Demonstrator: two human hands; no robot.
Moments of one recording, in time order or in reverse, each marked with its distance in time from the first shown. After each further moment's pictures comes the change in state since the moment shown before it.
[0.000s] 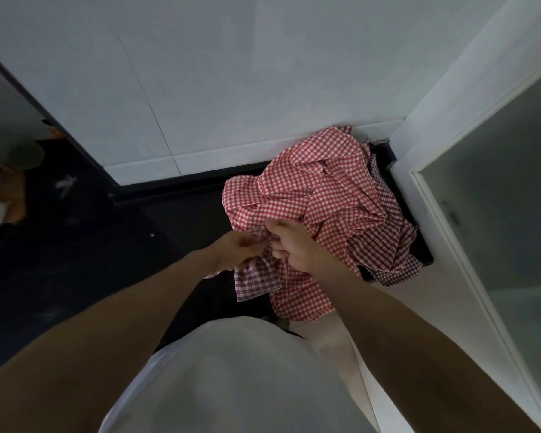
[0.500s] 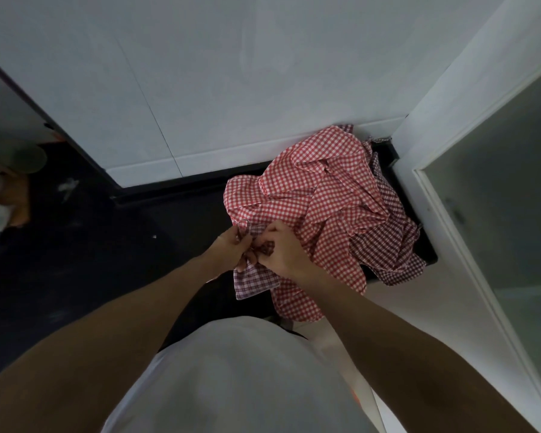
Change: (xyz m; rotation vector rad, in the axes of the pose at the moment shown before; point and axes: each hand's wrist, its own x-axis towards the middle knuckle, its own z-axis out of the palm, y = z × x) left_hand 0.003 -0.012 0.004 -0.147 0.235 0.045; right_hand 0.010 0.038 0.008 -1.029 0.169 -0.595
